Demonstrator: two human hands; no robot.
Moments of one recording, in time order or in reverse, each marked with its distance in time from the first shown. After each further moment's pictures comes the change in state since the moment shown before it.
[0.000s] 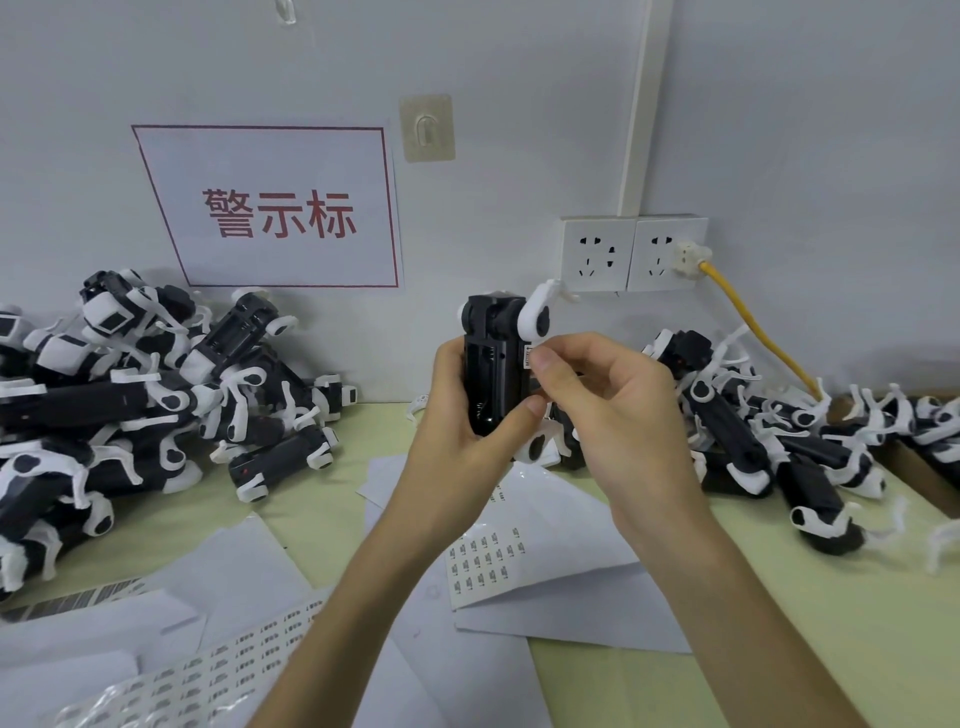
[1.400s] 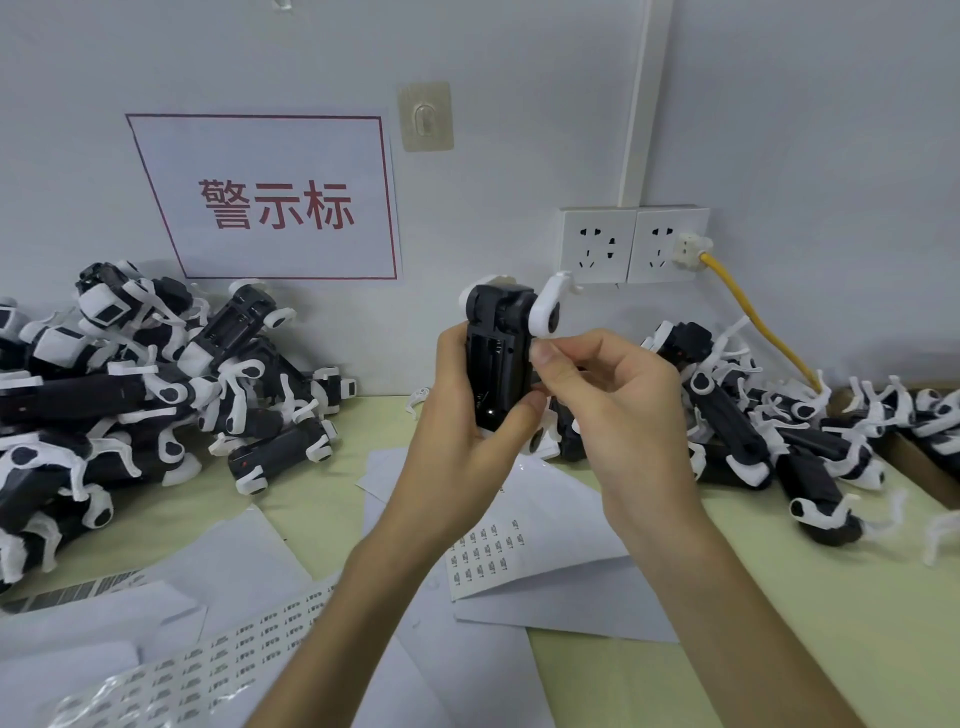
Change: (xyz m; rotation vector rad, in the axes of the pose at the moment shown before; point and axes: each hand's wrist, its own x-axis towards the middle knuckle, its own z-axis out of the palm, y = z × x) left_hand -0.001 0.002 0.003 0.120 -0.011 0.064; right_hand -0.004 -0.001 0.003 0.138 0.072 0.023
